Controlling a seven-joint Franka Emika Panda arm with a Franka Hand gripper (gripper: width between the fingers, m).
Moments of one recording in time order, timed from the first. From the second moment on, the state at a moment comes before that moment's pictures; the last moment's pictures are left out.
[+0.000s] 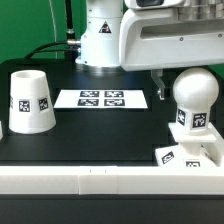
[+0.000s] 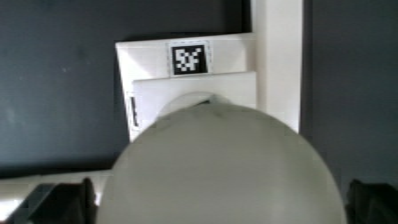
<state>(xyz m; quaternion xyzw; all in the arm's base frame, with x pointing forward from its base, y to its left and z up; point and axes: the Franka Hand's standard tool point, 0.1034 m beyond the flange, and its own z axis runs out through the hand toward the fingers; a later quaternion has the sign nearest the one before) 0.629 0.090 0.114 -1.00 0.01 0.01 0.05</state>
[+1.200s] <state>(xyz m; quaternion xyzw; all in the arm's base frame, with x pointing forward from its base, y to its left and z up) 0.629 0.084 0.112 -0.90 -0.43 -0.01 0.03</state>
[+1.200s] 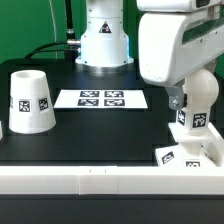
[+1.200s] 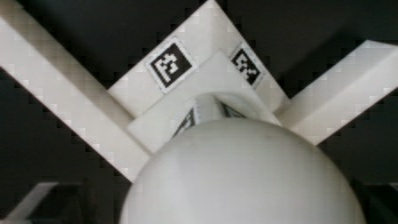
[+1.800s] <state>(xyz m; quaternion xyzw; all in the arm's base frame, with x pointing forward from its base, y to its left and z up) 0.638 0.087 0.112 -0.73 -0.69 -0.02 -0.03</state>
